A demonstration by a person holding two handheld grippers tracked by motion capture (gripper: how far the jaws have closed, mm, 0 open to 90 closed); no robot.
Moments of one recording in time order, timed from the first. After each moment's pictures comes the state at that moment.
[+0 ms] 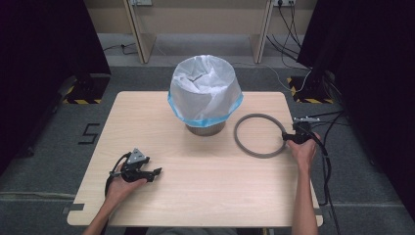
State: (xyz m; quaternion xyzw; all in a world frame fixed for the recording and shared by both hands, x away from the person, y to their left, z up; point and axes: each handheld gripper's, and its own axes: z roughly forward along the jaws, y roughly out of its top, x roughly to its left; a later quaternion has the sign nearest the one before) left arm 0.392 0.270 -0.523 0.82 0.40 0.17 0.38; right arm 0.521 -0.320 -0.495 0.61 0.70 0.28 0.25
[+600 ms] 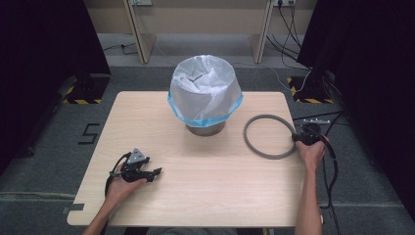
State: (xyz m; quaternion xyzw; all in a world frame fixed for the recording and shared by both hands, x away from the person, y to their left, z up) left arm 0.392 0.270 -0.523 0.82 0.40 0.17 0.38; right arm 0.519 -0.352 -0.500 0.63 0.69 0.27 0.24
